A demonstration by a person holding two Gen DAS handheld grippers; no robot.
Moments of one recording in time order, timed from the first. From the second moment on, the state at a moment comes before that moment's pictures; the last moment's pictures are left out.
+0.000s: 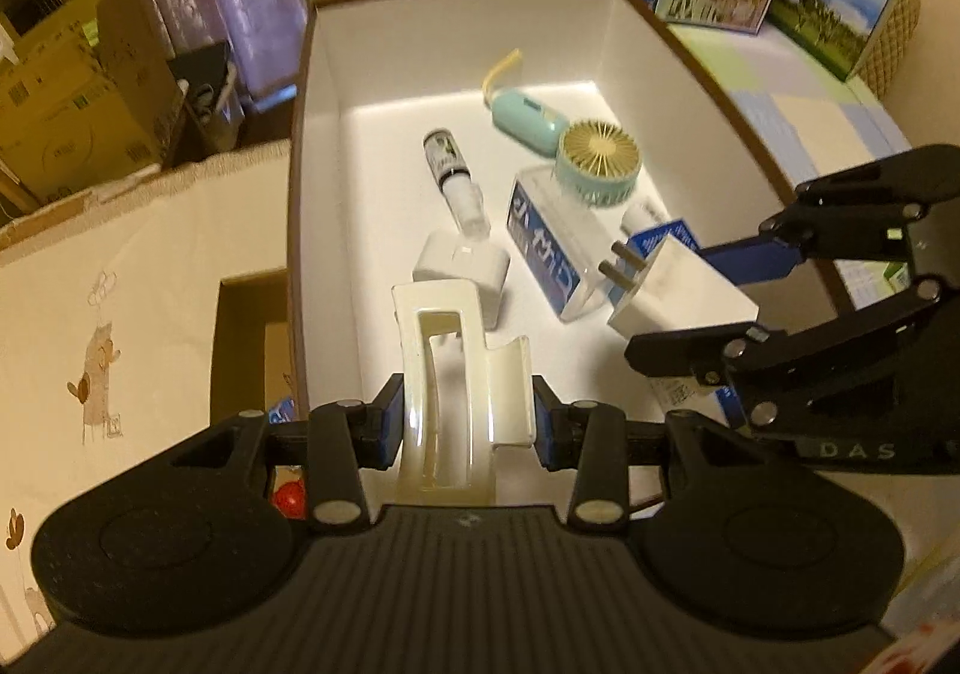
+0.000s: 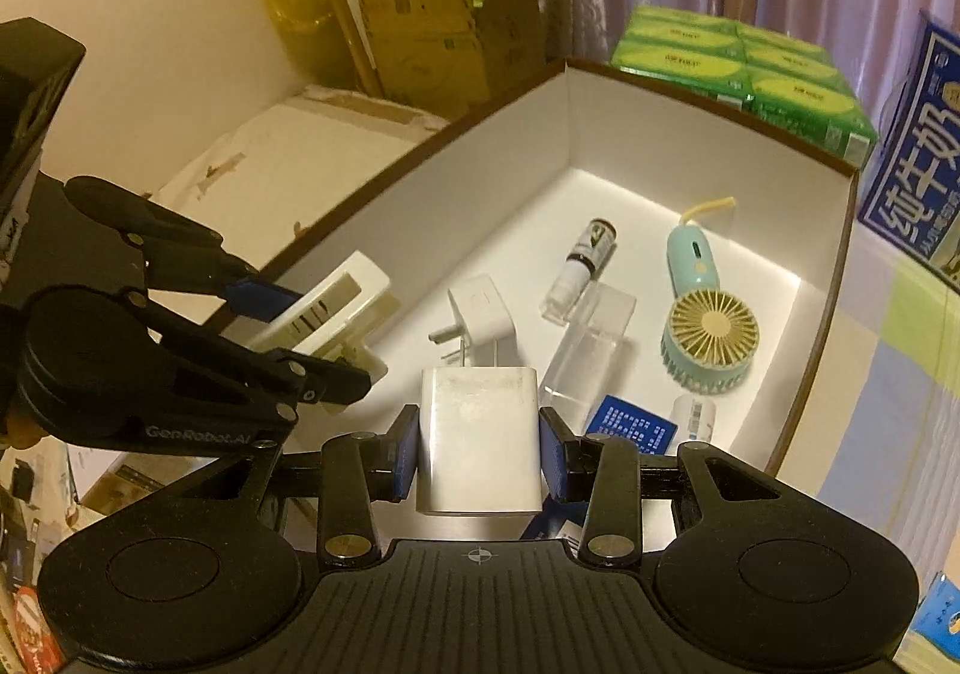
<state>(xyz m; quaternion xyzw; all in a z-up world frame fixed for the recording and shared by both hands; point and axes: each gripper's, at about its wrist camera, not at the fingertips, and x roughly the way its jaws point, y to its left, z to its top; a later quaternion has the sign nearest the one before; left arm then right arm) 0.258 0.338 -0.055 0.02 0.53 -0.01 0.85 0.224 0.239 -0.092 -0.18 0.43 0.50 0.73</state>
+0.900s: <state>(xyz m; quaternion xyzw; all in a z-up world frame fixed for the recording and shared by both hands) 0.270 0.332 -0.071 0.06 0.55 -0.05 0.83 0.230 0.250 -0.106 -0.19 0.45 0.49 0.72</state>
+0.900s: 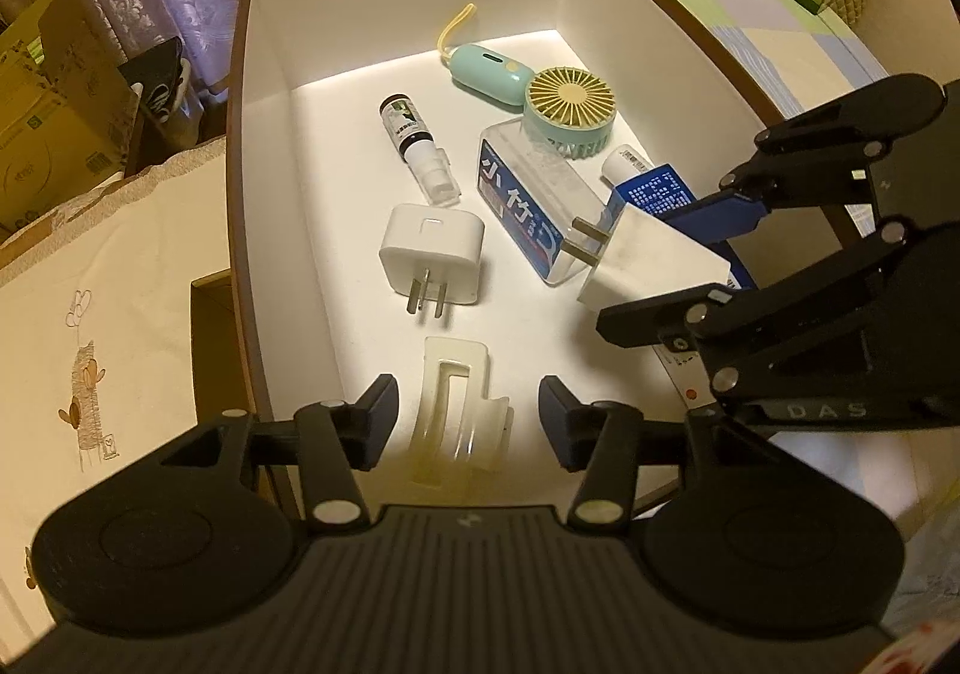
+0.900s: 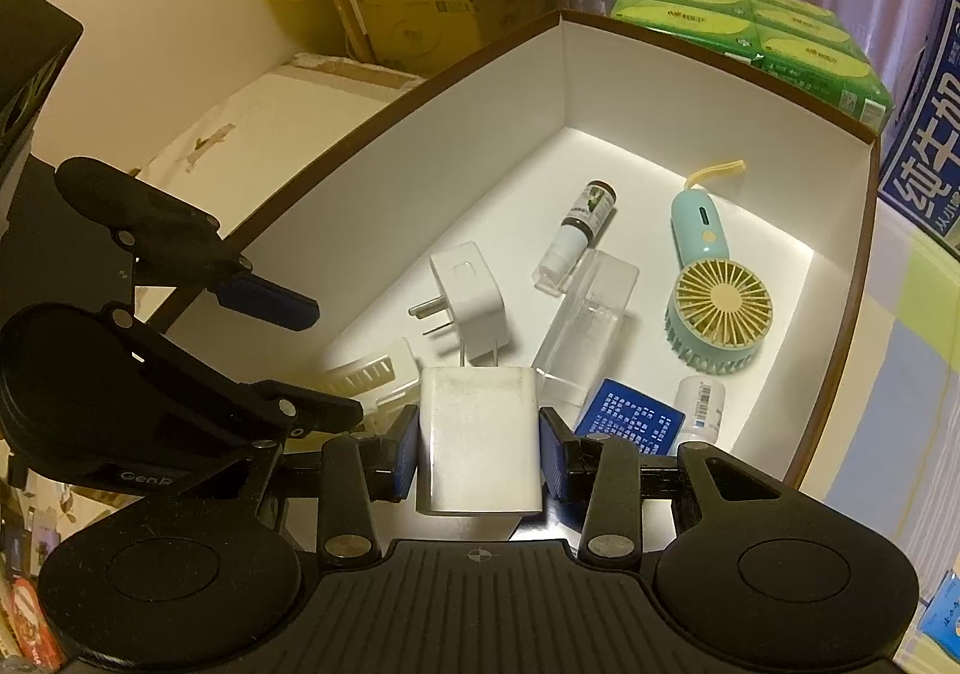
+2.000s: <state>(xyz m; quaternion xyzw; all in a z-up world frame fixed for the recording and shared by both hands) 0.242 0.323 -0.045 0.05 0.52 -0.05 0.85 0.214 0.206 -0.073 -0.15 0.44 0.47 0.75</state>
